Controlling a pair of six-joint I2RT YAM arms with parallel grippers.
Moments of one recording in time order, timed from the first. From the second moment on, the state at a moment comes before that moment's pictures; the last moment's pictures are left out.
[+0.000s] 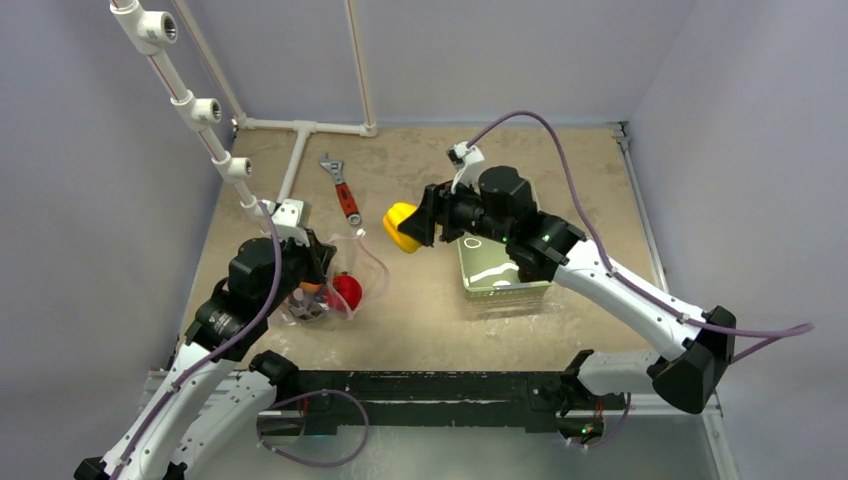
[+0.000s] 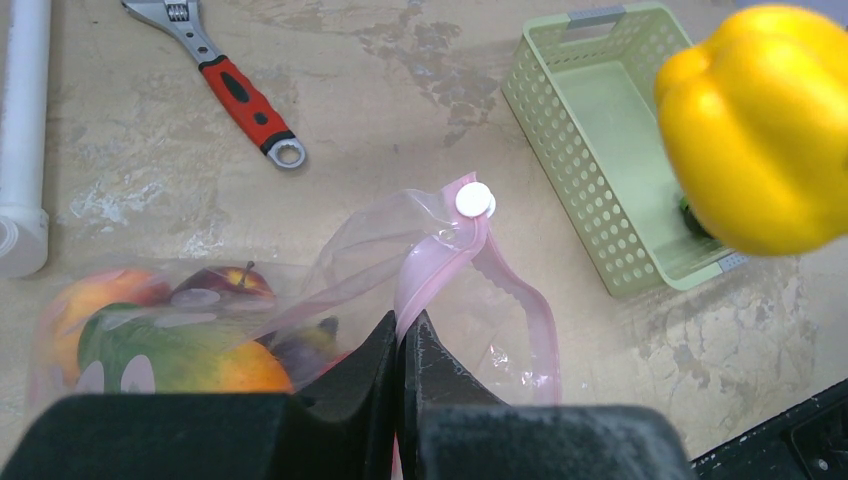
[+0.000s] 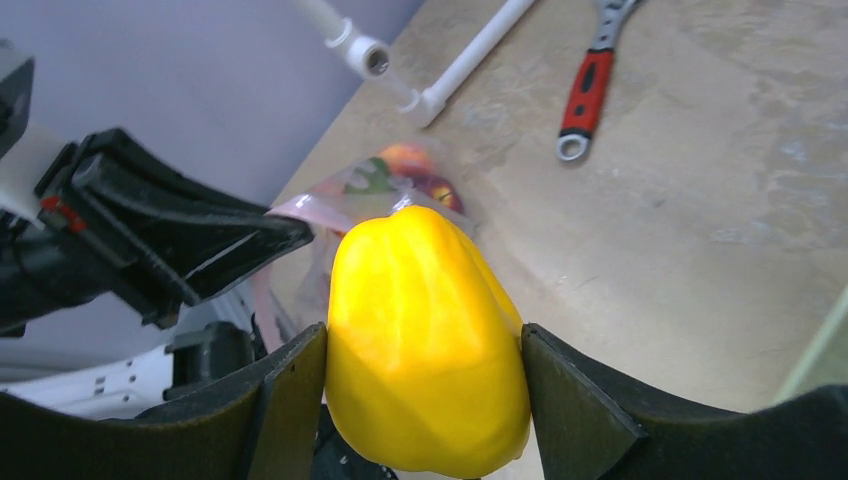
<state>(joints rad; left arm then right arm) -0.49 0.58 0.76 -0.52 -0.09 -0.30 0.78 1.27 1.22 -0.26 -0.15 0.49</state>
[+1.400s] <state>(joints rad) -0.49 0.59 0.76 -0.52 -0.09 -0.30 1.07 1.74 1.40 -0.15 0.07 0.64</state>
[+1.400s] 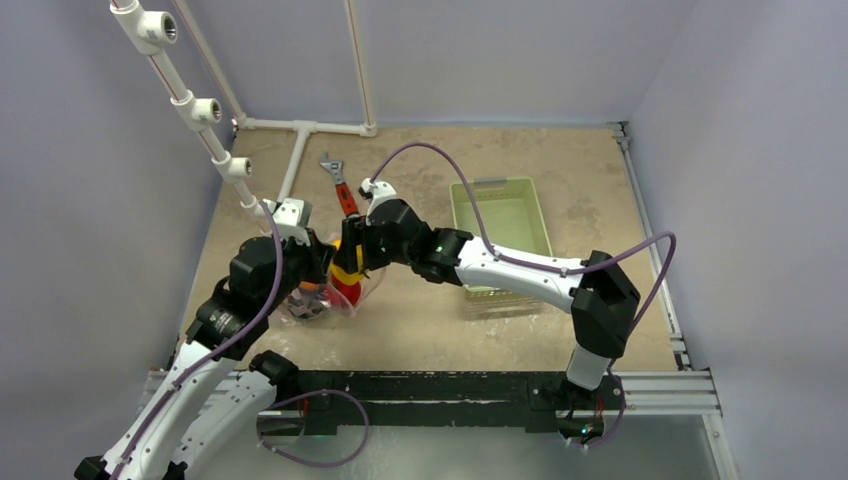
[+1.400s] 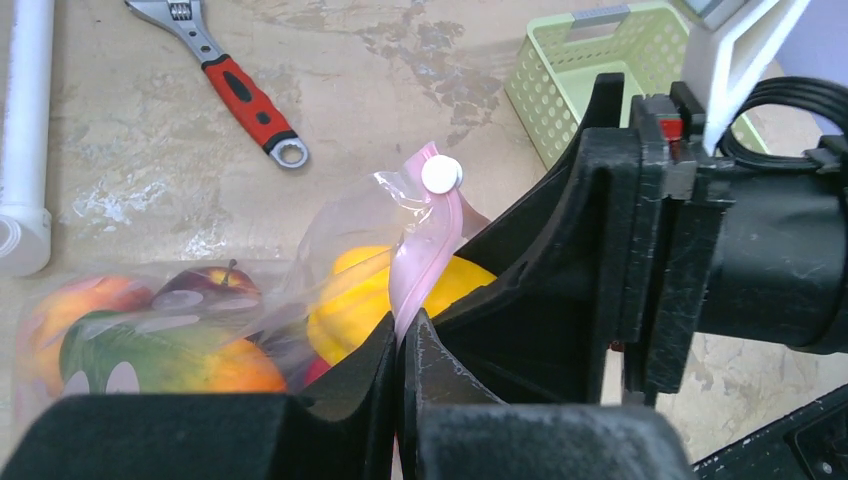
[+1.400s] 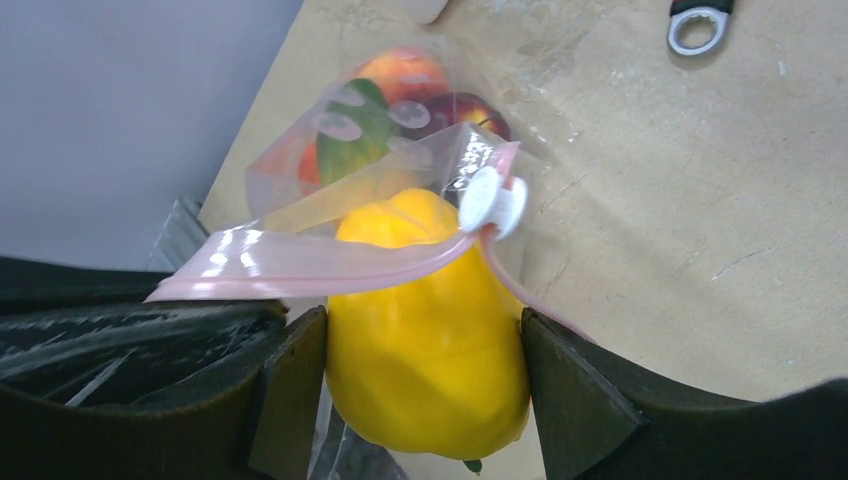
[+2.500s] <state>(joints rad) -0.49 0.59 0.76 -0.51 -0.10 -0.30 1.07 1.55 1.34 -0.15 0.21 0.75</state>
